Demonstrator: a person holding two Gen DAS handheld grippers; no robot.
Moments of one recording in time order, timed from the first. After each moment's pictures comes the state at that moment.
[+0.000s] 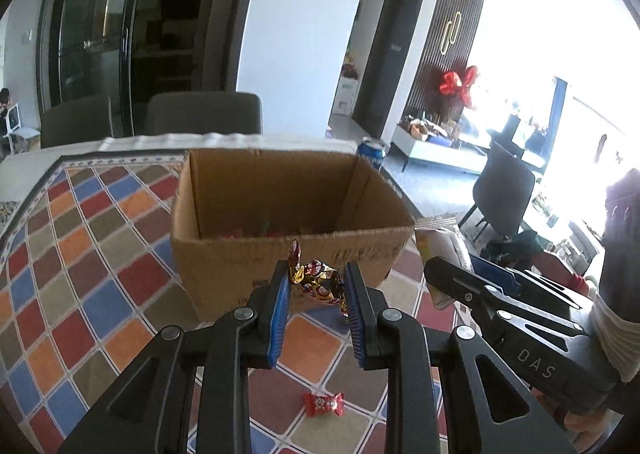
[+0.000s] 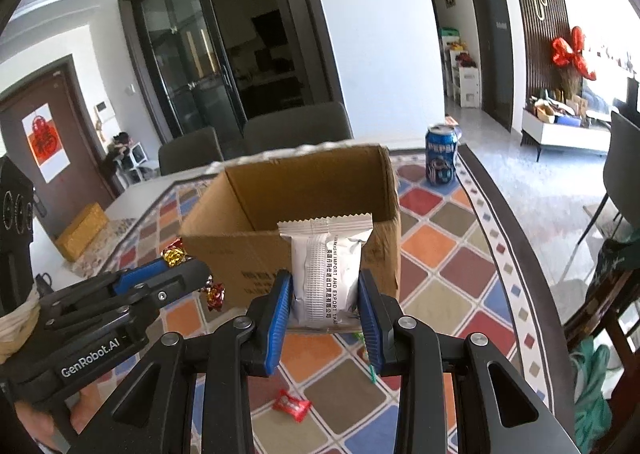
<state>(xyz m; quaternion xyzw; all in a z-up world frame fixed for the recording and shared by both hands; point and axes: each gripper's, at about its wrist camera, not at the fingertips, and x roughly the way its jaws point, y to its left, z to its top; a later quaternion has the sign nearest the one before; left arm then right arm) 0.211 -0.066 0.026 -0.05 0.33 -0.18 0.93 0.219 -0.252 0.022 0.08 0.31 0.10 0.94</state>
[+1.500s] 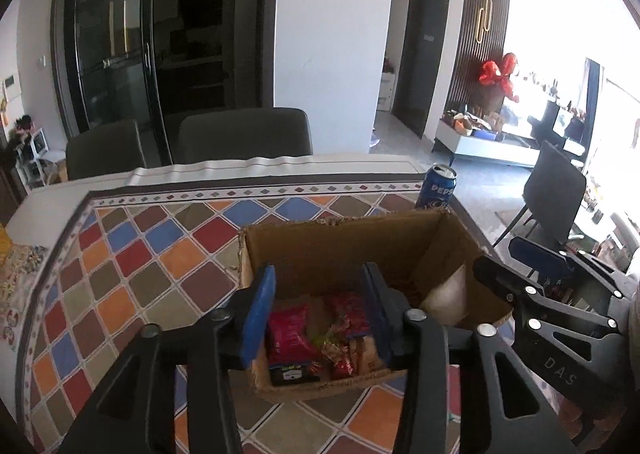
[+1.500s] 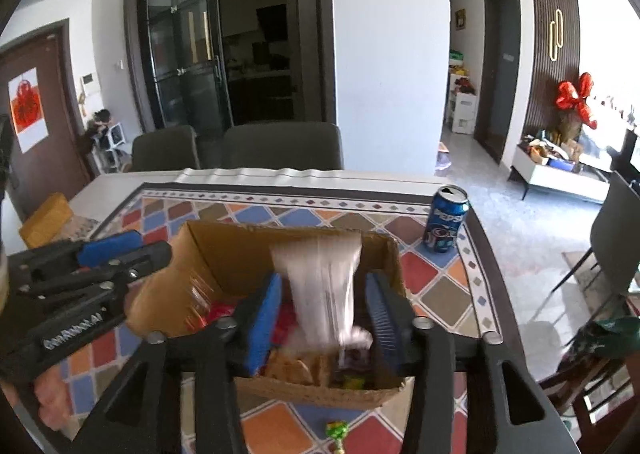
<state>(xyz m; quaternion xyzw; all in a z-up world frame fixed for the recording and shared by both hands) 0.315 -0.047 0.042 0.01 0.34 -0.10 0.94 0.320 -0.225 0.052 -0.01 0.31 0.07 0.95</state>
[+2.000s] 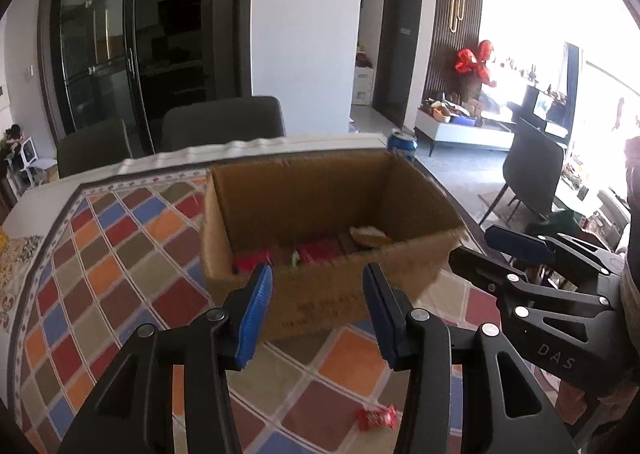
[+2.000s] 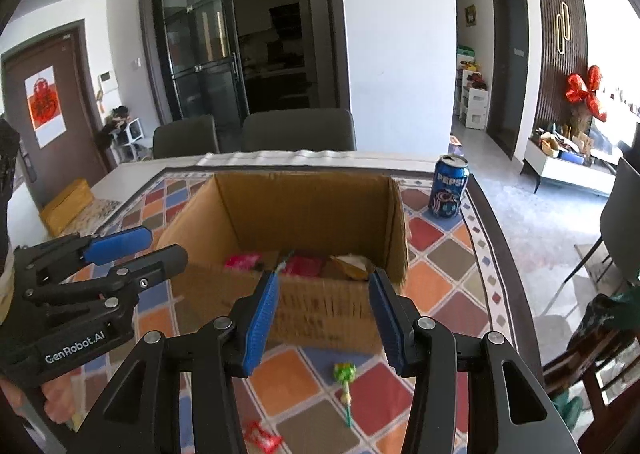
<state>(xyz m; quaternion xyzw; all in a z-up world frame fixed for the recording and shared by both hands) 0.237 -0.068 0.014 0.02 0.34 -0.14 0.93 0.256 -0.240 0.029 0.00 0.32 0.10 0.94</state>
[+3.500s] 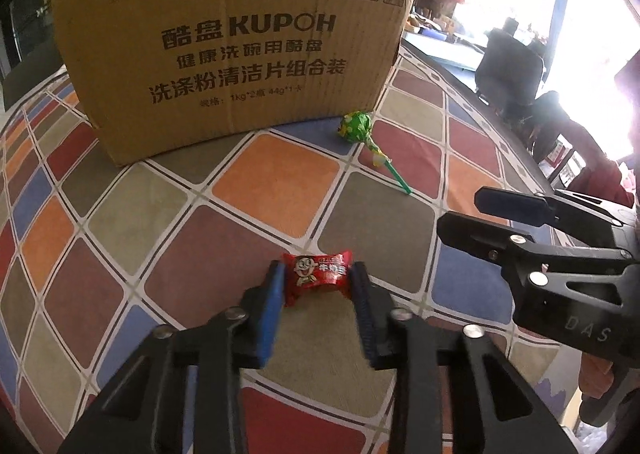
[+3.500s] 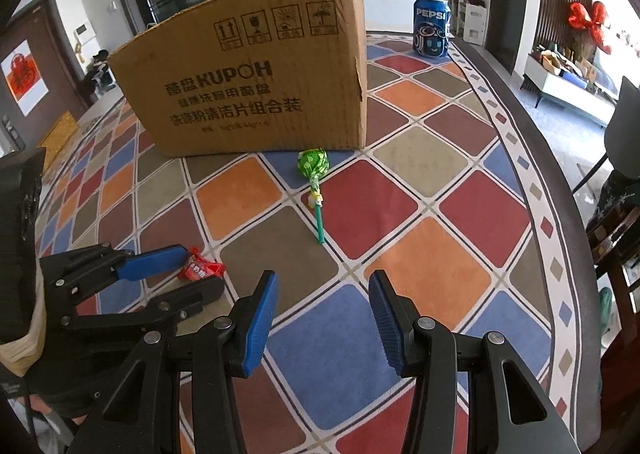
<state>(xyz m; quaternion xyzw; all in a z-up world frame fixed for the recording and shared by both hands) 0.188 -0.117 -0.141 0.04 0.48 -0.20 0.86 0.200 -0.270 -0.105 0.02 0.46 0.09 0.88</state>
